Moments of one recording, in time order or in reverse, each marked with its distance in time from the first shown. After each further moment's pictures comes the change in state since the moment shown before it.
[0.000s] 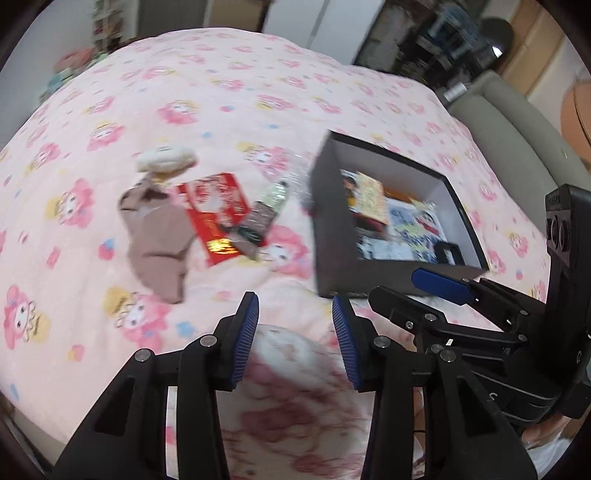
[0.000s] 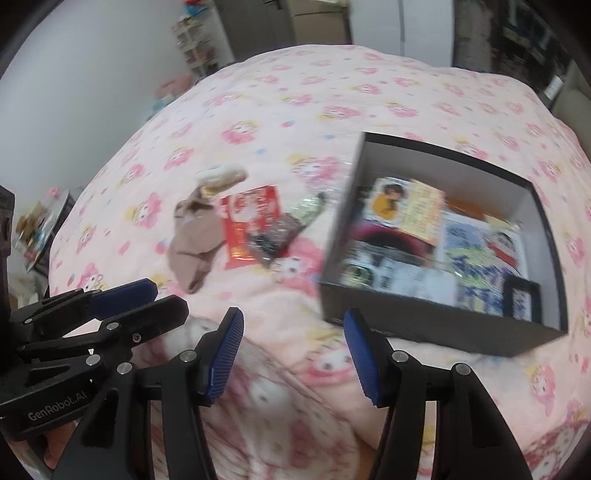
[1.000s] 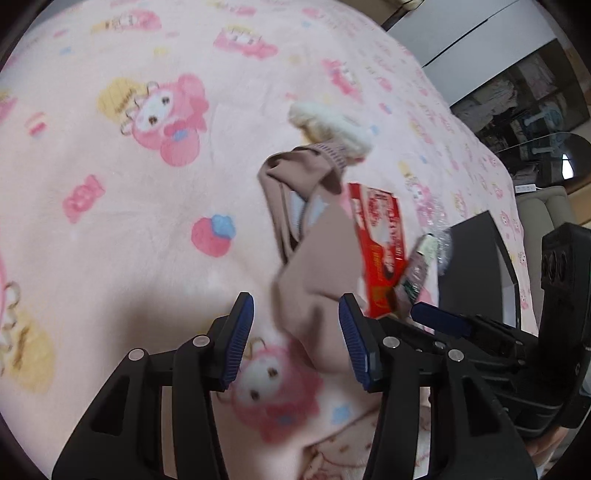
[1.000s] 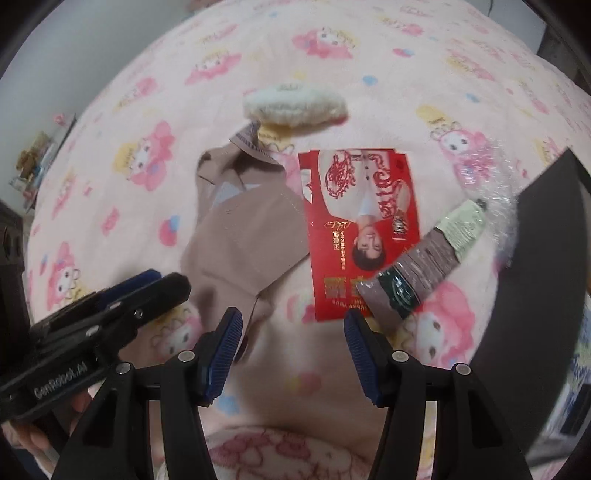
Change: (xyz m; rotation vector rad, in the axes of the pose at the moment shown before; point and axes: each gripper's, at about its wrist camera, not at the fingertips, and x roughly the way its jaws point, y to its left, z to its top) left arm 0.101 0.198 0.020 -0.431 0.066 -0.026; right arm 0.179 0.097 0.069 -0.151 0.336 0.061
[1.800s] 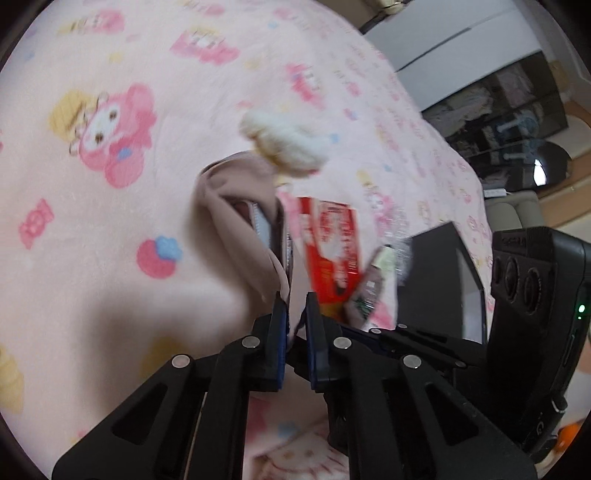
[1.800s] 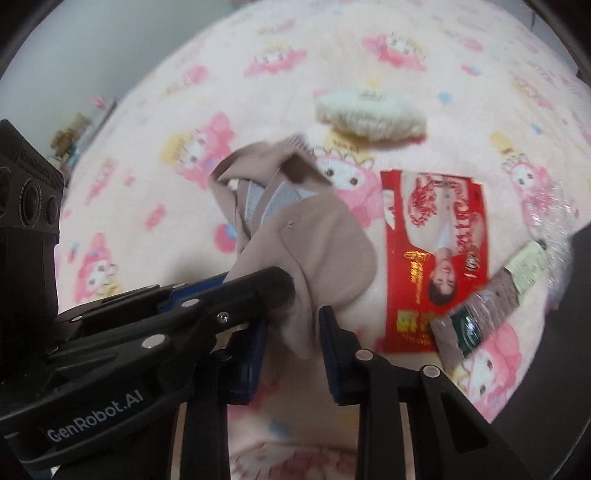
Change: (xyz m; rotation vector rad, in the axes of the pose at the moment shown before) left arm -0.027 -0.039 0.003 0.037 -0.037 -0.151; right arm -0.015 0.033 0.000 -0.091 -0.053 0.144
